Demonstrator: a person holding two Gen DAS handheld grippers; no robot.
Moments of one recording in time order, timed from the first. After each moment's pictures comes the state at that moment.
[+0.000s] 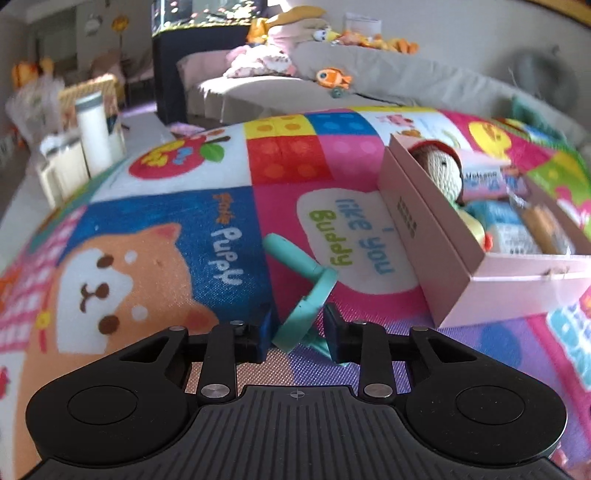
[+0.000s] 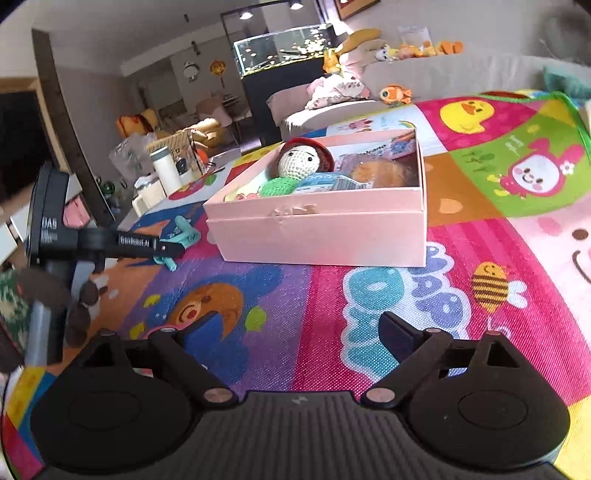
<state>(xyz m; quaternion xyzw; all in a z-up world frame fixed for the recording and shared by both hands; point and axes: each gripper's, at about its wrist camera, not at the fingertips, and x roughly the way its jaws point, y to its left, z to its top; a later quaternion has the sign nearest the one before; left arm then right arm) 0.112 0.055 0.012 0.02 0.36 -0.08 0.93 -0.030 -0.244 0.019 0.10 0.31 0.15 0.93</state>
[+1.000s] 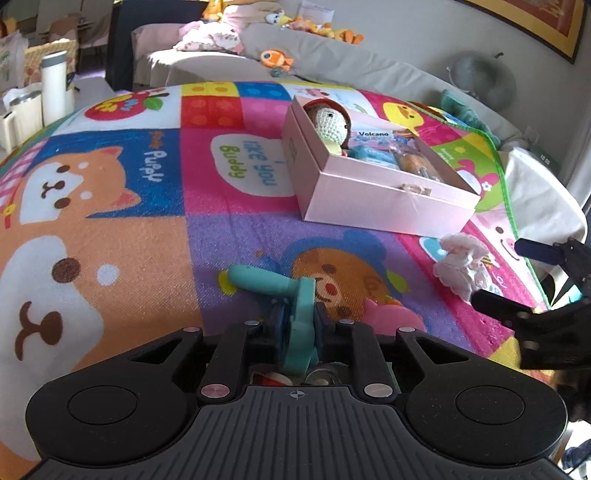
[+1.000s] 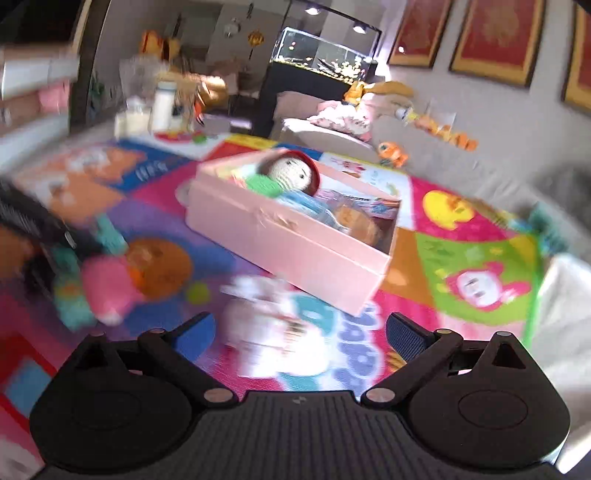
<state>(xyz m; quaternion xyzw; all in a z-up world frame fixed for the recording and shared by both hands) 0.017 0.041 0.012 -0.06 0.39 -0.19 0.90 -0.045 -0.210 0.037 -0.15 0.27 0.10 0.94</state>
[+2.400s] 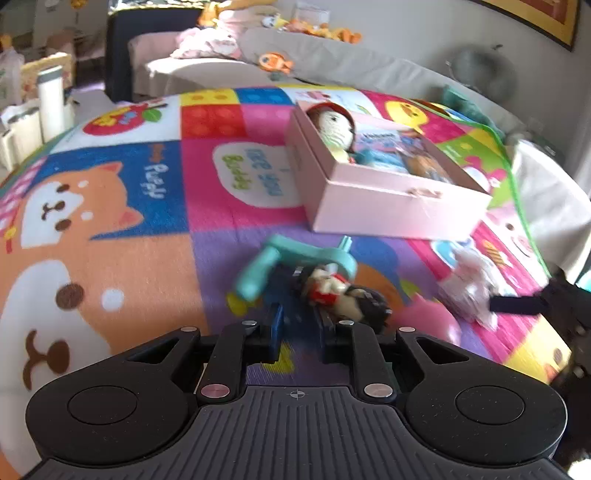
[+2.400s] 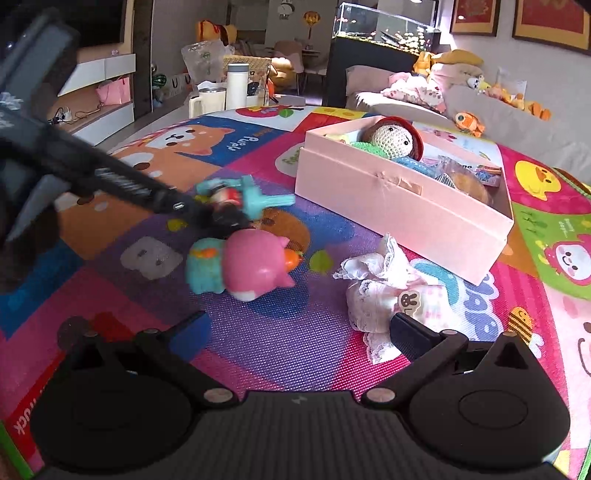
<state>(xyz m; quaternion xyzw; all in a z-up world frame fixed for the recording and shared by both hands) 0.029 0.038 0.013 -0.03 0.38 -0.17 0.91 -0.054 -0.175 0.010 -0.13 0.33 0.21 0.91</state>
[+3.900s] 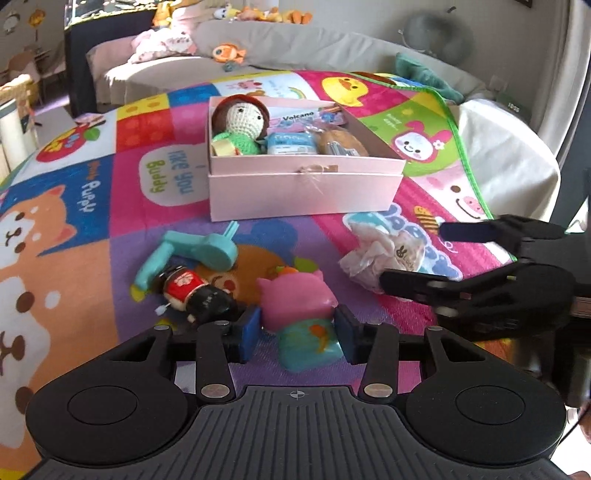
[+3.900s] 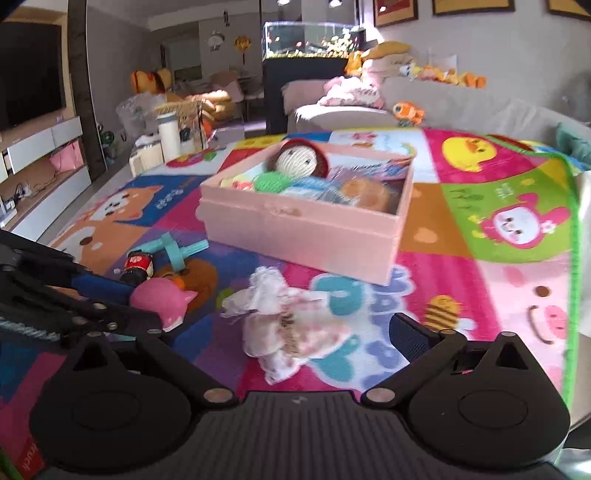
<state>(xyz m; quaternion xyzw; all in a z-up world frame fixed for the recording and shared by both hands) -0.009 -0.027 0.038 0.02 0.40 -0.22 0.89 -0.041 -0.240 0.034 -0.03 0.32 0.15 0.93</state>
